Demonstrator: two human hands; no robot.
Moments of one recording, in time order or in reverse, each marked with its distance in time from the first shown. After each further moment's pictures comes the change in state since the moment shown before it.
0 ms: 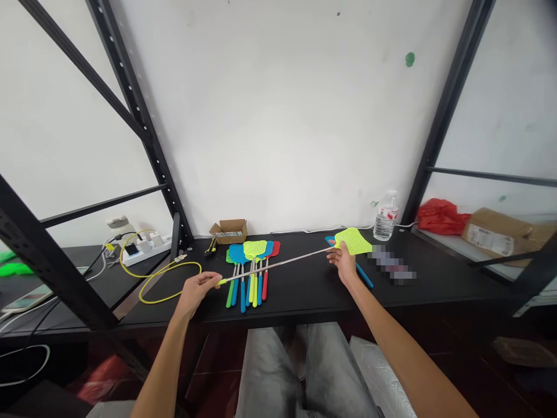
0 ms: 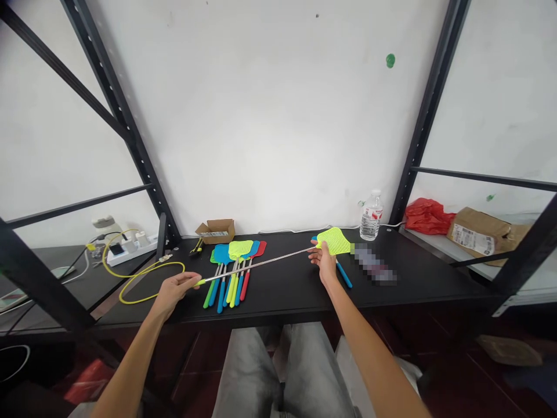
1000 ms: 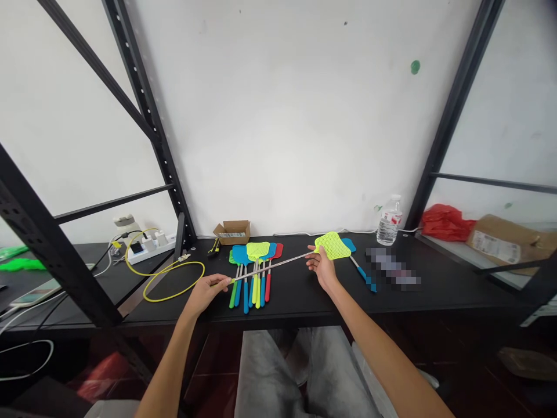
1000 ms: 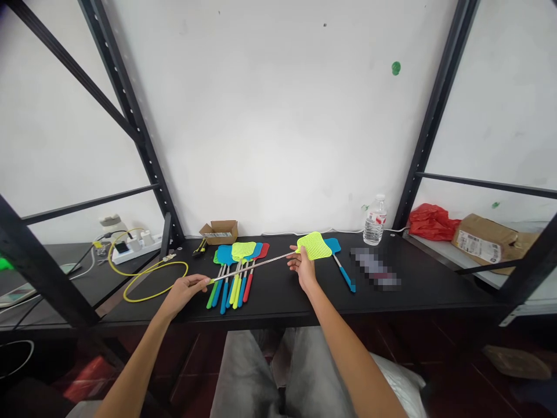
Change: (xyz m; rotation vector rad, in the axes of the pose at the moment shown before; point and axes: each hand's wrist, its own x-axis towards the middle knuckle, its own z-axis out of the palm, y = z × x) left_hand -0.006 0.008 0.005 0.192 -0.149 0.183; right_hand -0.033 0.026 0.063 0.090 -0.196 0.126
